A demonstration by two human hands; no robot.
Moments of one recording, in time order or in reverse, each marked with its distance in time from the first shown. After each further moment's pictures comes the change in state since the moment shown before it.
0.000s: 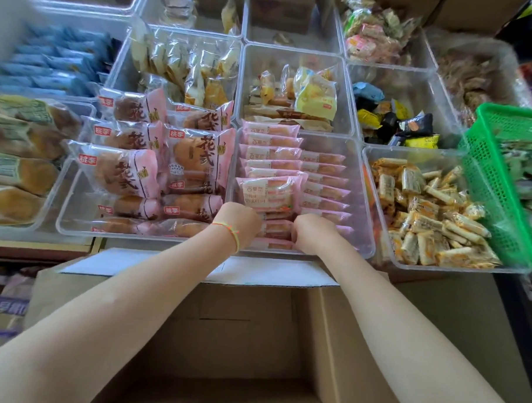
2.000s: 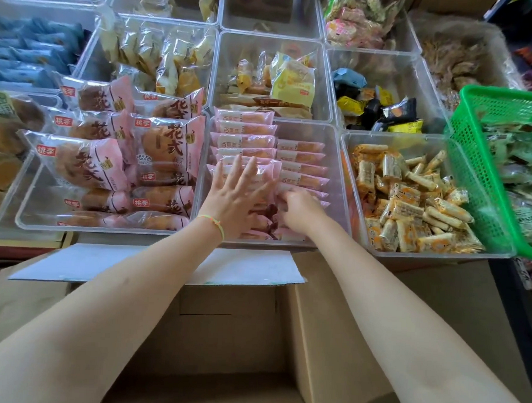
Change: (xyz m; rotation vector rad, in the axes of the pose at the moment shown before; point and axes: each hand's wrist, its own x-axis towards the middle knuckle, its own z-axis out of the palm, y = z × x) left_hand 0.052 0.023 0.039 -0.220 0.501 -0.085; right_hand 0.014 0.046 0.006 0.361 0.191 -0.009
